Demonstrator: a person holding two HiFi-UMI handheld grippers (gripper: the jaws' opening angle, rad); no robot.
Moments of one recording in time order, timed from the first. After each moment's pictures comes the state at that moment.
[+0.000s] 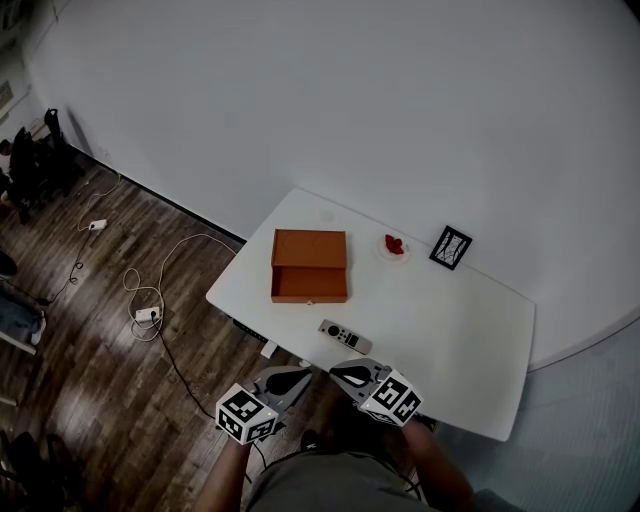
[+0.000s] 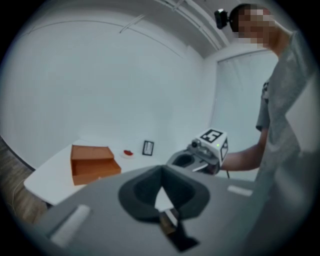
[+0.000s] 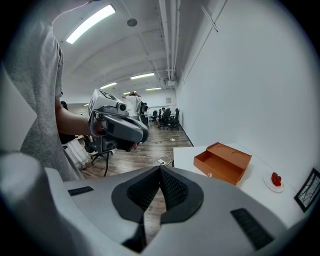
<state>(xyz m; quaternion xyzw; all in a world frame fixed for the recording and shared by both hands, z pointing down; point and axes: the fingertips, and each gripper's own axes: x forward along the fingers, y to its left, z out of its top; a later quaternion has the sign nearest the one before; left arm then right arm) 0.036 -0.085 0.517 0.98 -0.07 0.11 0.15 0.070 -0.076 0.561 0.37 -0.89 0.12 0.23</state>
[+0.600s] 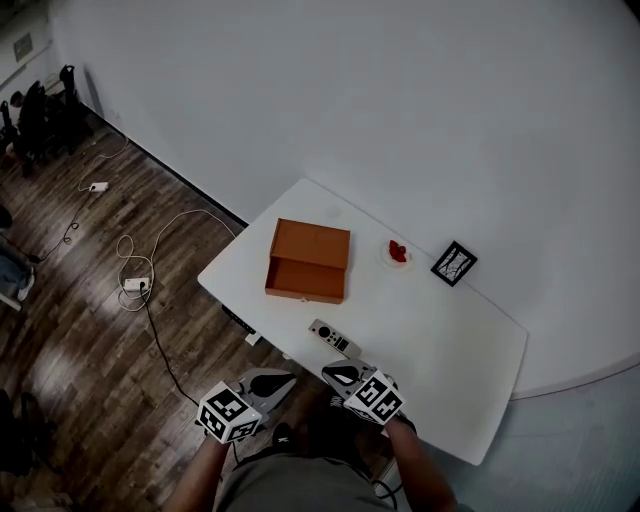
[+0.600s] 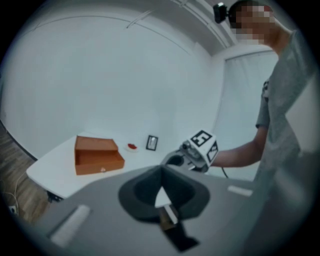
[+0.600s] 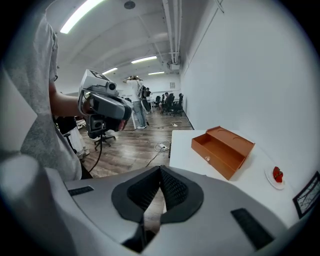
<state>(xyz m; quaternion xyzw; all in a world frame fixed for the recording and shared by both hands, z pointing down) 0.035 -0.086 0.540 0.97 -0.09 0.13 0.17 0.096 -0.090 0.617 0.34 -0.88 0.15 0.31</state>
